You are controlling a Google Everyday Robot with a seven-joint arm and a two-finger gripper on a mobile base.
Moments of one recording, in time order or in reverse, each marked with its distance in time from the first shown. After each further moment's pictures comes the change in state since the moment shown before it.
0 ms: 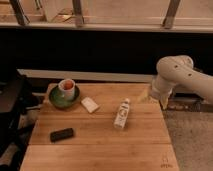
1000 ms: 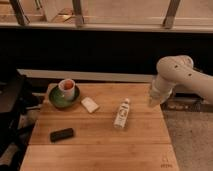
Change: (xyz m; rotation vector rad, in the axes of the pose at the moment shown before) arm 0.001 0.001 -0.003 0.002 0.003 -0.008
